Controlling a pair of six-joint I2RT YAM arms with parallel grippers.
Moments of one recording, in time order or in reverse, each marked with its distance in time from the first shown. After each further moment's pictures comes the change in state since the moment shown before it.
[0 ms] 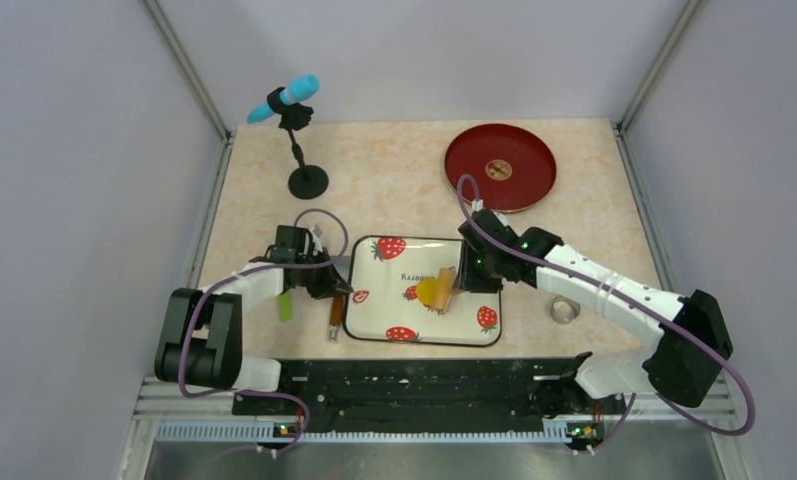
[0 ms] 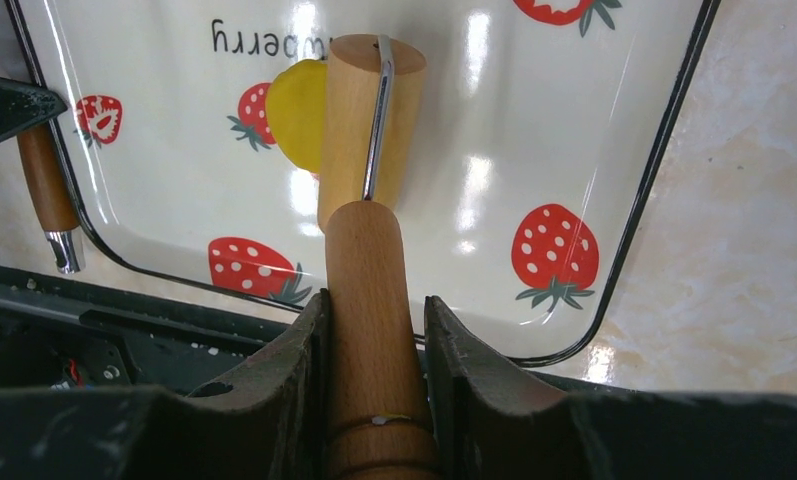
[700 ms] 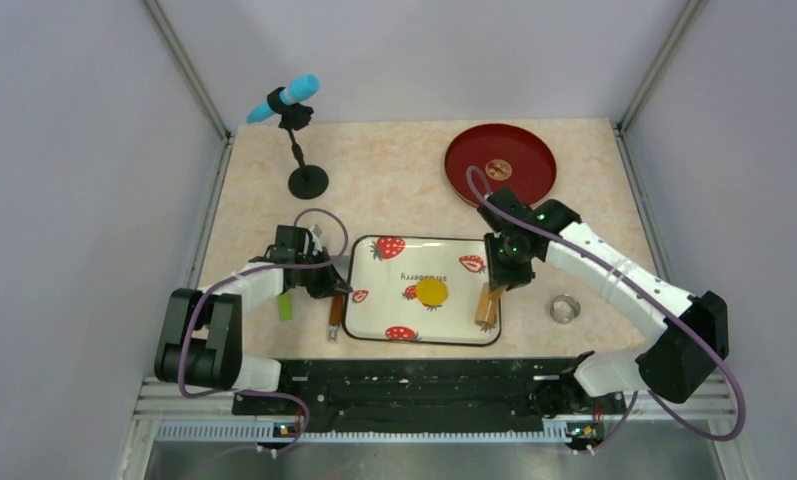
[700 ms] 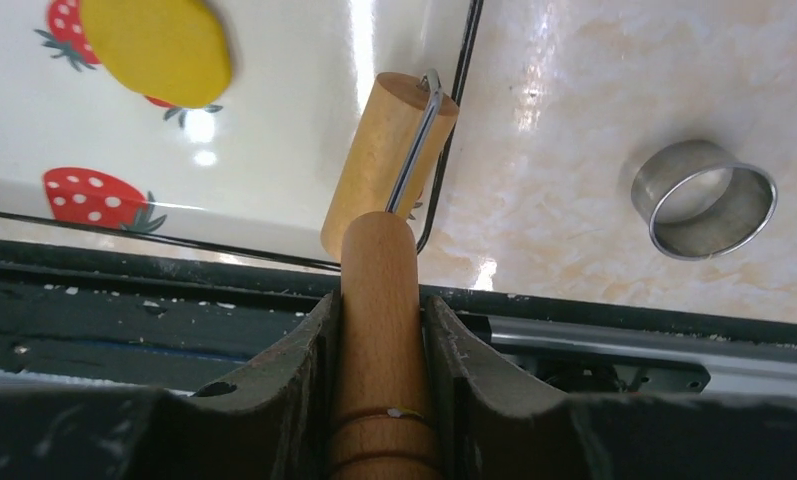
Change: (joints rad) left arm -0.001 -0.002 0.000 0.002 -0.001 0.005; right arm -0.124 0.017 0.177 -0.363 -0.009 -0.222
